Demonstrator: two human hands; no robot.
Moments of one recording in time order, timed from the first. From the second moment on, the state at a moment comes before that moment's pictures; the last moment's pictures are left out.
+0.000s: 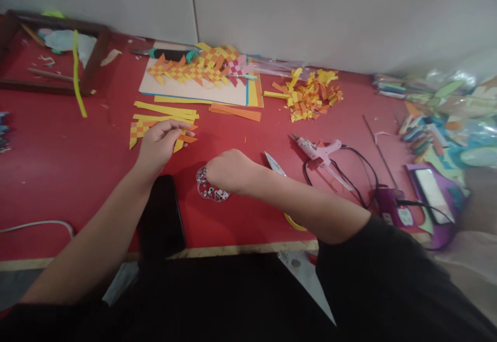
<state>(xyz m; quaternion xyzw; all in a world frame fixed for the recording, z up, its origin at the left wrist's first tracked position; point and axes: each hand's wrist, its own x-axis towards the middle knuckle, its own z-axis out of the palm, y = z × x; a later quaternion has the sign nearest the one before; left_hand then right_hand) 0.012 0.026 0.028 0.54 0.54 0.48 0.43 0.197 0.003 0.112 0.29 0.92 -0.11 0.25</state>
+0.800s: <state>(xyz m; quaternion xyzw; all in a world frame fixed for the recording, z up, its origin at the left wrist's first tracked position) 0.010 0.029 0.021 0.53 0.54 0.49 0.44 0.268 0.058 0.099 0.37 0.91 -0.12 0.14</state>
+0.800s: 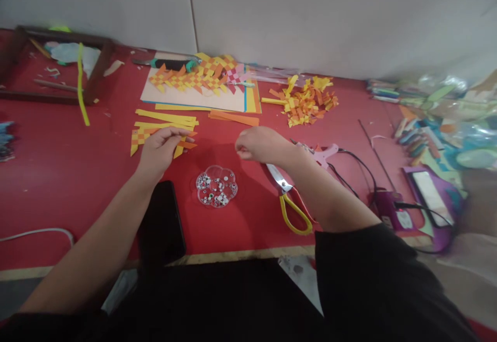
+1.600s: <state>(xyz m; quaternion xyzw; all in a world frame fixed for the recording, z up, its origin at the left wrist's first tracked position) 0.011 0.028 0.024 0.52 0.54 0.48 0.45 0.243 0.012 0.089 0.25 0.95 -0.19 -0.05</state>
